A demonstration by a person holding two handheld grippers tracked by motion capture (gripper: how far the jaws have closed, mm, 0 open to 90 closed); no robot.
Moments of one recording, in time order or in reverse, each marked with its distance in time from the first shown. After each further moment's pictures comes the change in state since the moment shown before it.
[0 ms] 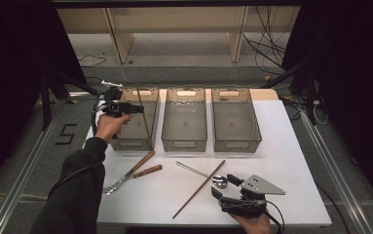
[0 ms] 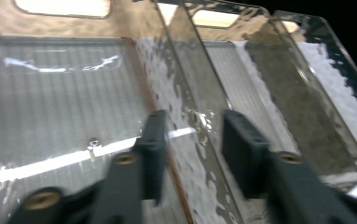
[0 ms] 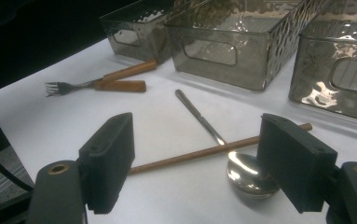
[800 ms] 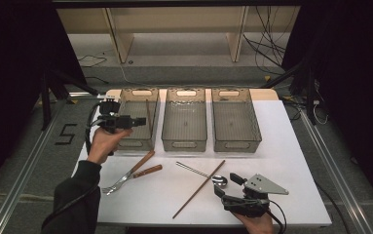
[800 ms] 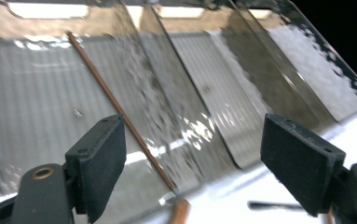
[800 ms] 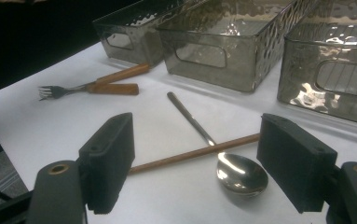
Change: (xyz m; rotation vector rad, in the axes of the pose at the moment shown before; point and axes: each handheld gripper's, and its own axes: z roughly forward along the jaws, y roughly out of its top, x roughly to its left) left arm -0.046 -0.053 -0.047 -0.068 -0.010 0.121; right arm -0.005 0.001 -0.004 -0.010 -0.019 0.007
